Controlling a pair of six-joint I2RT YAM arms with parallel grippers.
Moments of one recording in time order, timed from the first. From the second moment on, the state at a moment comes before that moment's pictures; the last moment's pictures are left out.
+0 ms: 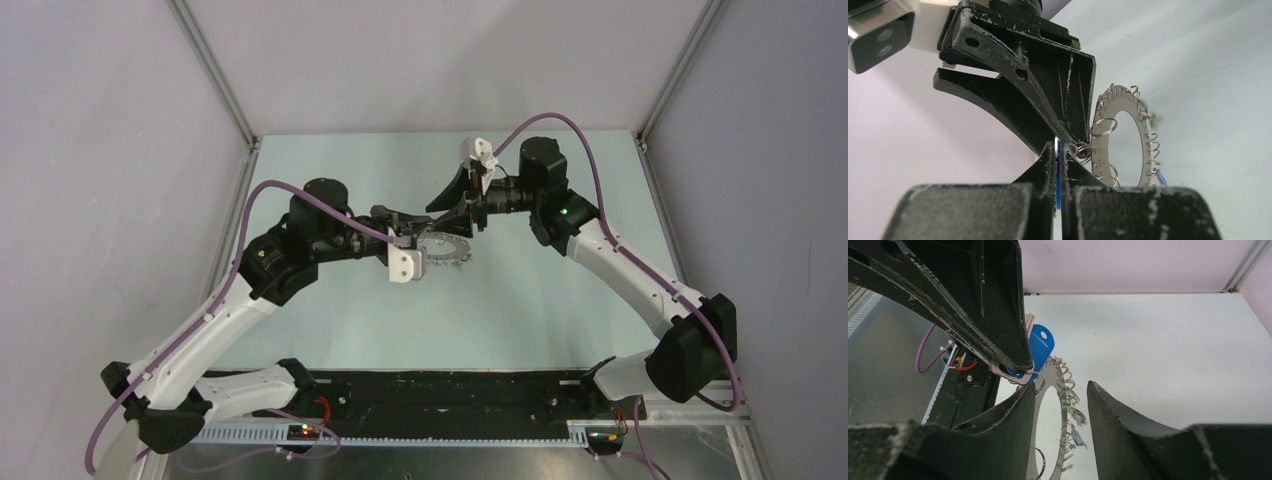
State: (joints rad) left arm -0.78 1.05 1.28 -0.53 0.45 1.05; right arm 0.58 1.40 1.26 0.02 -1.04 -0.10
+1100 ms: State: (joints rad) left arm -0.62 1.30 1.47 -0.54 0.94 1.21; right arm 0.43 1.41 1.22 0.24 -1.27 0.07
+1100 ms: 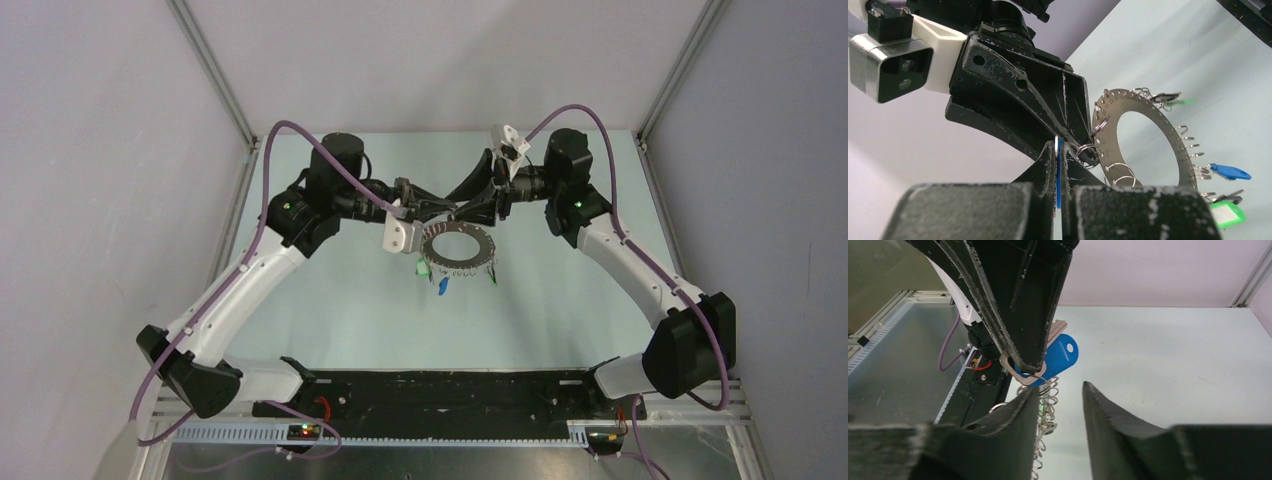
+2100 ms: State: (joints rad) left arm -0.62 1.29 1.46 -0.52 0.92 1.27; right arm 0.44 1.24 0.98 0.42 -0.93 0.69
